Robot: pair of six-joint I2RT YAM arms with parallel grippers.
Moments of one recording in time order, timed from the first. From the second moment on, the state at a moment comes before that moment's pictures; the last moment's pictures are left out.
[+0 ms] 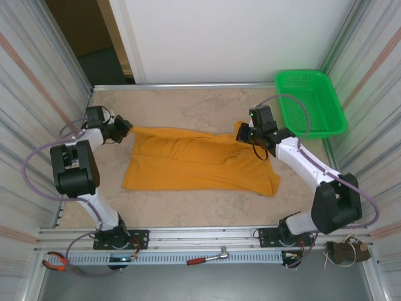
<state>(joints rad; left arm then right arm) 0.22 1.80 1.09 -0.15 0.58 -0.70 0.39 1.39 1.04 -0.44 -0.03 0.57</state>
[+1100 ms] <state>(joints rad) 0.24 1.63 0.92 -0.21 0.44 -0.73 0.40 1.32 0.91 -0.51 0.09 0.61</state>
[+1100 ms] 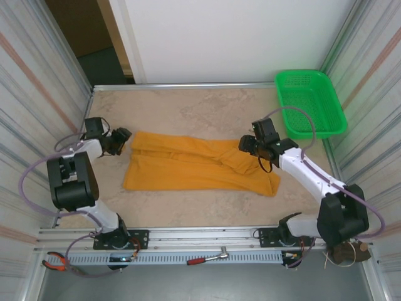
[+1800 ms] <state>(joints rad) 0.21 1.48 0.90 -0.27 0.42 -0.71 0.39 1.42 0.87 -0.52 -0.02 0.50</state>
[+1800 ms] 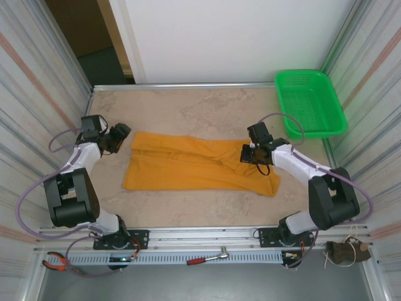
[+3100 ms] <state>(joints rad) 0.18 1.43 0.88 -0.32 0.43 -0.68 0.68 1.48 0.93 -0.53 -0.09 0.60</state>
